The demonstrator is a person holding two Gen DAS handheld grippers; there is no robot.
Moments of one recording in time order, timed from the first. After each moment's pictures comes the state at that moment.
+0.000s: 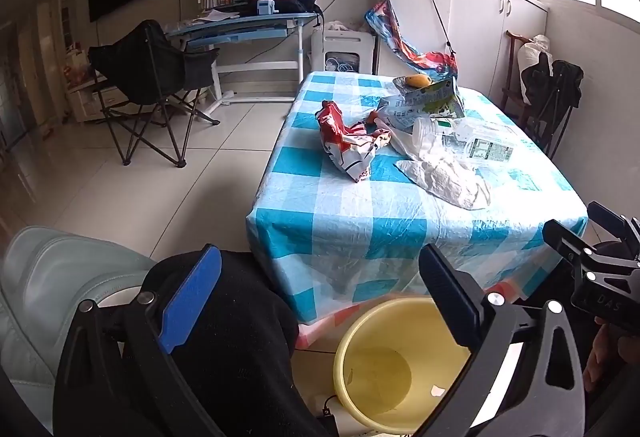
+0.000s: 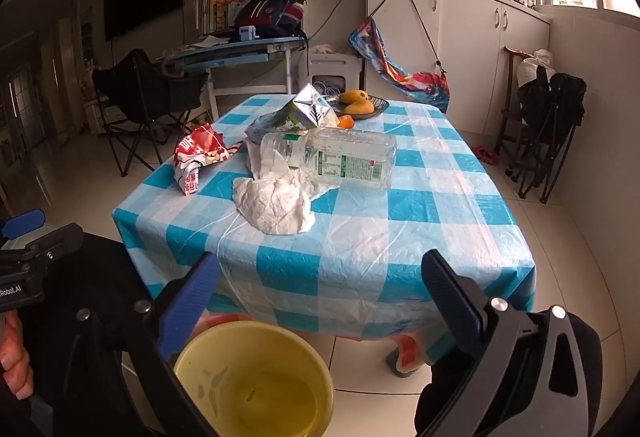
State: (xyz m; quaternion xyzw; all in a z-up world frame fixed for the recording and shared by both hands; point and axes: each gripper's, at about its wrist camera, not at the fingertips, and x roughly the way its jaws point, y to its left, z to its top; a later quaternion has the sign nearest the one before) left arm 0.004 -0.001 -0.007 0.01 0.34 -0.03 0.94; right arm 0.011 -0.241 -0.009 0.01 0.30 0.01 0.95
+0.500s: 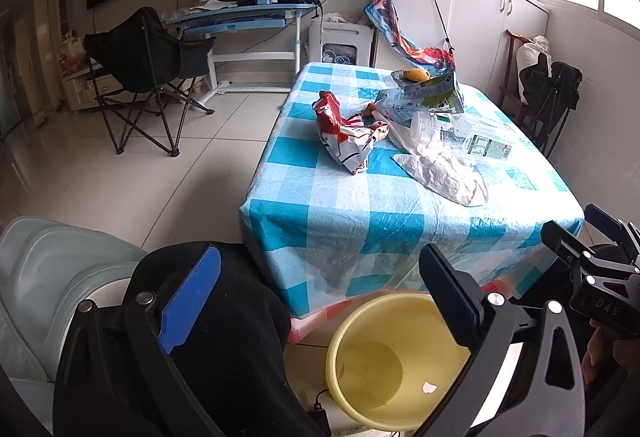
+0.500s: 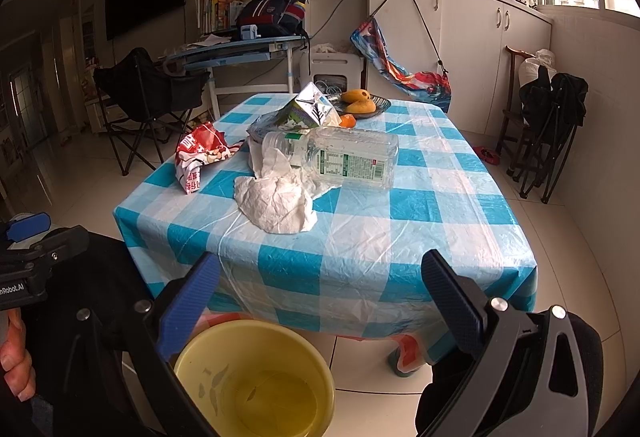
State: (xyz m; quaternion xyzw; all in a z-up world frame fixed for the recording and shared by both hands) left arm 0.008 0.001 -0.010 -0.01 0.35 -0.03 0.93; right arm 0.008 -0.238 -0.008 0.01 0.30 0.01 0.95
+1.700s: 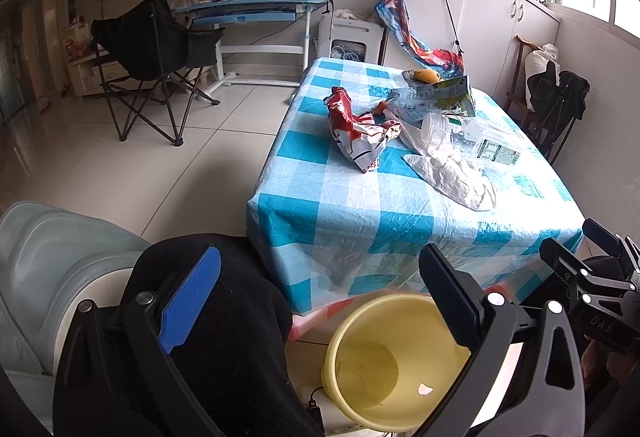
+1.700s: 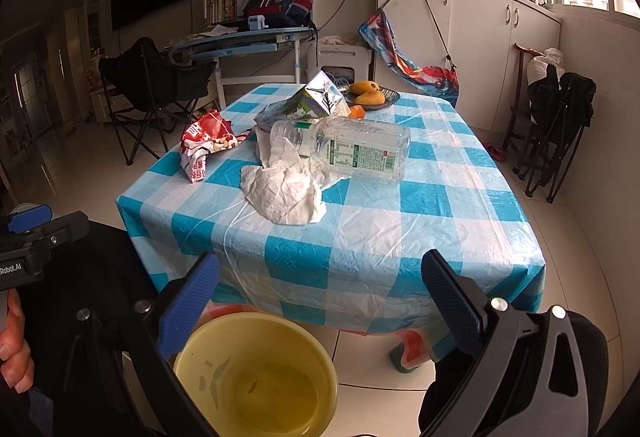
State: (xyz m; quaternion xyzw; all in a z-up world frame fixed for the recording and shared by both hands) left arm 0.010 0.010 -0.012 -0.03 0.36 -0.02 0.93; right arm 0.012 -0.234 -0.013 0.00 0.32 0.03 0.95
